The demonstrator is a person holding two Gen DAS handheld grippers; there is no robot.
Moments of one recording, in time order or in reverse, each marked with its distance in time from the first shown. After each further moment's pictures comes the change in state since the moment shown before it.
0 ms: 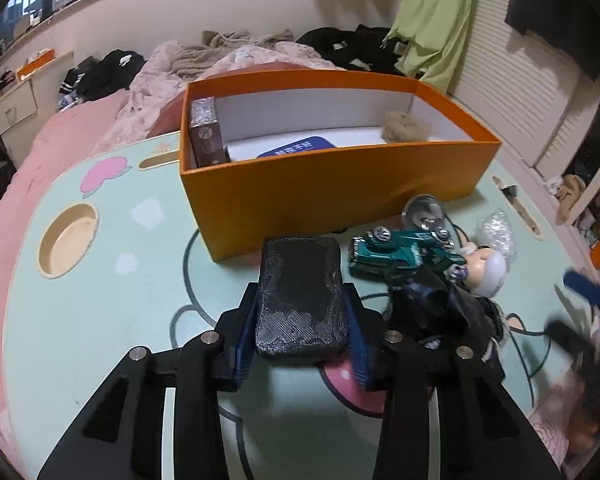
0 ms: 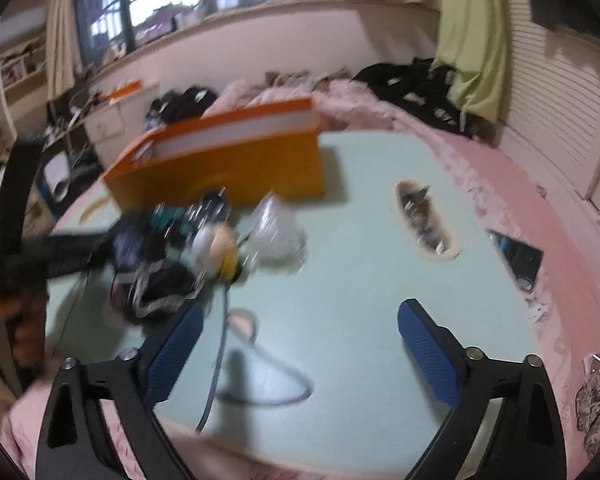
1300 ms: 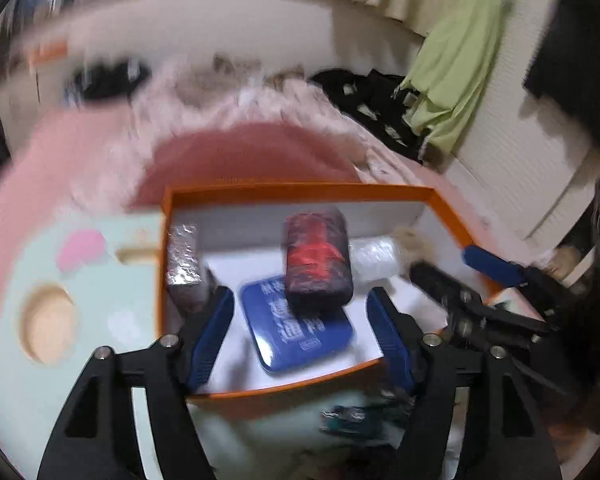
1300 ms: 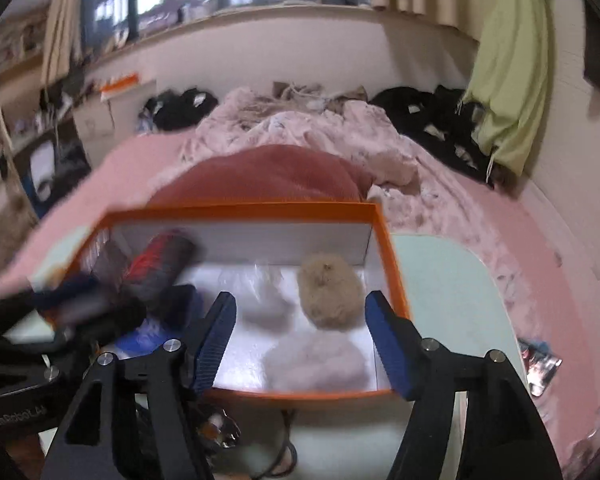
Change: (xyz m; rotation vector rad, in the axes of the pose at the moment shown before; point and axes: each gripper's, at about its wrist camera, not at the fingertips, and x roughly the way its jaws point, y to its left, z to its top) left arm 0.014 -0.001 0.083 -0.090 -0.136 0.003; right arm 0.099 0.059 0.122 -0.134 -0.020 -0.068
